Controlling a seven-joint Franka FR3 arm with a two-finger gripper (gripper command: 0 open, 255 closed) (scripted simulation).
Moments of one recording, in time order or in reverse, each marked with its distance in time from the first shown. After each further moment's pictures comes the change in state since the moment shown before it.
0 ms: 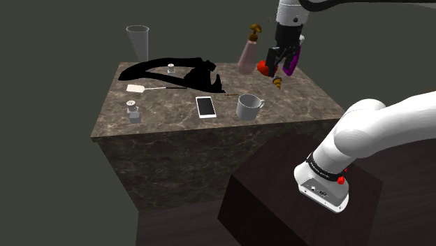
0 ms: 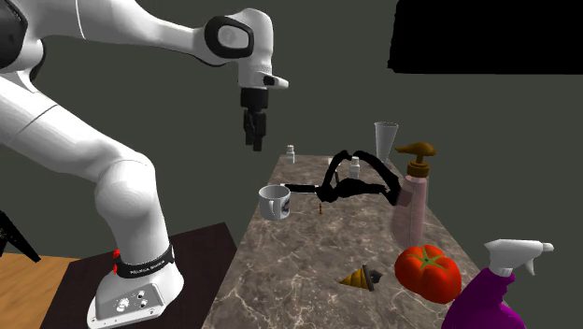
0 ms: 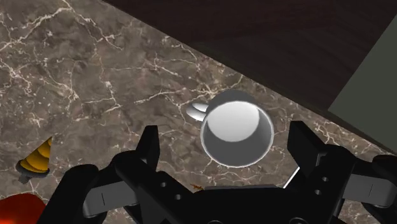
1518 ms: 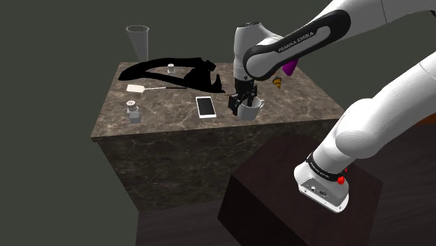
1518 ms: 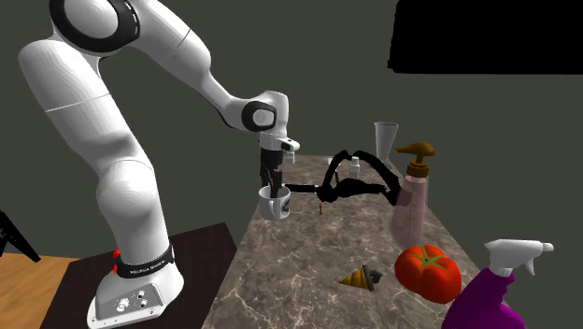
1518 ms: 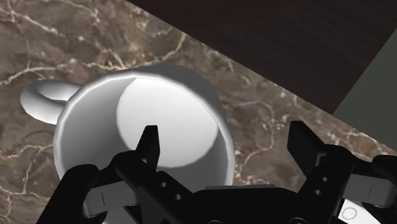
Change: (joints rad) arm 0.041 0.449 0.110 -0.147 0.033 0.566 0.132
